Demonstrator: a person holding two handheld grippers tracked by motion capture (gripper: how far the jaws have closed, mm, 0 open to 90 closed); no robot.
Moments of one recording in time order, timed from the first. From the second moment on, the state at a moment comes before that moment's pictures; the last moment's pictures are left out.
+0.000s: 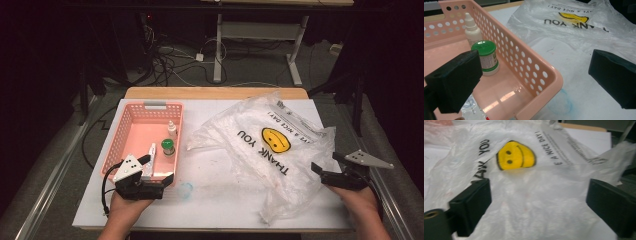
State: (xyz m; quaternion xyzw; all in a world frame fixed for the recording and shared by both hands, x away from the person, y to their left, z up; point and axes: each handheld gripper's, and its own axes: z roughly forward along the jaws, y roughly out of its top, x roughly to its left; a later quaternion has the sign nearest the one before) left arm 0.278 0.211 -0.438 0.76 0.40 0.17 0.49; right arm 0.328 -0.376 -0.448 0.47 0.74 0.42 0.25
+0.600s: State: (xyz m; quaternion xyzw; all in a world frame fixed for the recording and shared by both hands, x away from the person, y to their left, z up) left arm 0.273 0.209 -0.435 0.76 0.40 0.16 0.49; right arm 0.341 -0.304 -0.439 0.42 0.77 0.43 0.22
